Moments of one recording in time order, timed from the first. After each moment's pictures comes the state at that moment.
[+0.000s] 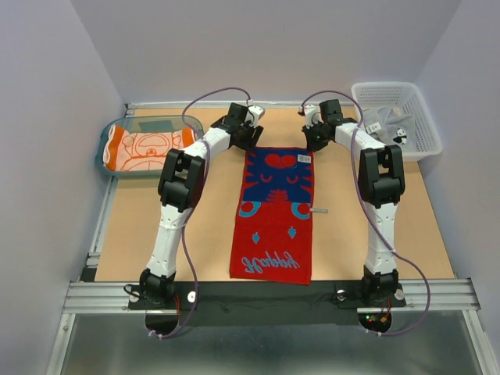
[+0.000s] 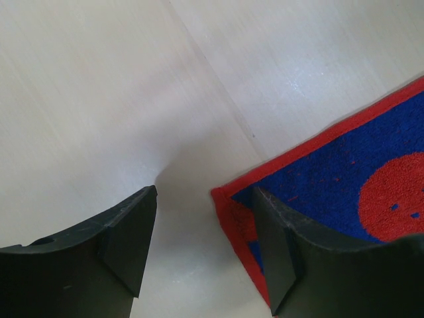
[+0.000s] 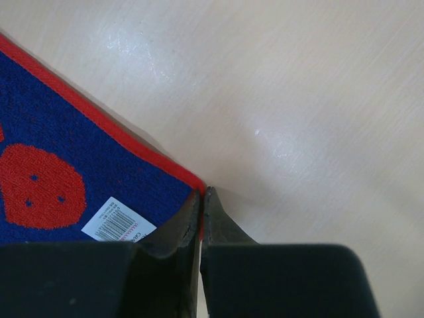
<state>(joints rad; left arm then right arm) -0.42 2.40 1.97 -0.35 0.09 0.13 0.17 2.30 1.84 -0.48 -0.24 -0.37</state>
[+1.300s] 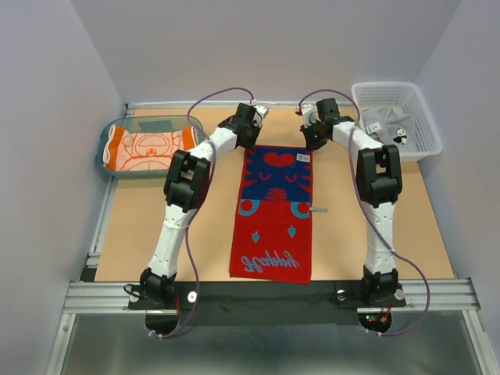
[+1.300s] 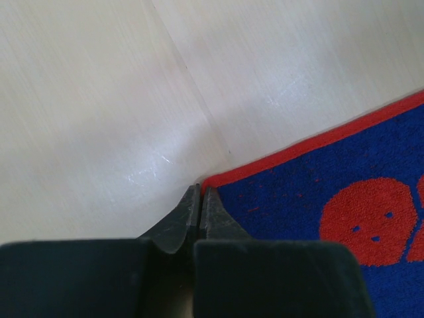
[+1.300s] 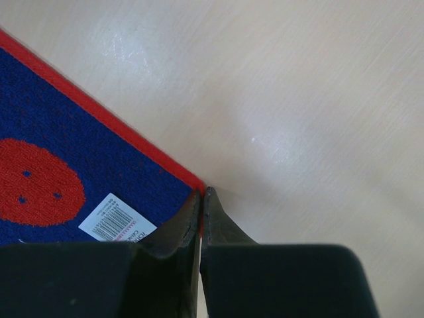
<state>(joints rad) -0.46 2.45 2.05 -0.42 0.00 0.03 0.19 2.31 1.86 -0.49 -0.23 -0.38</state>
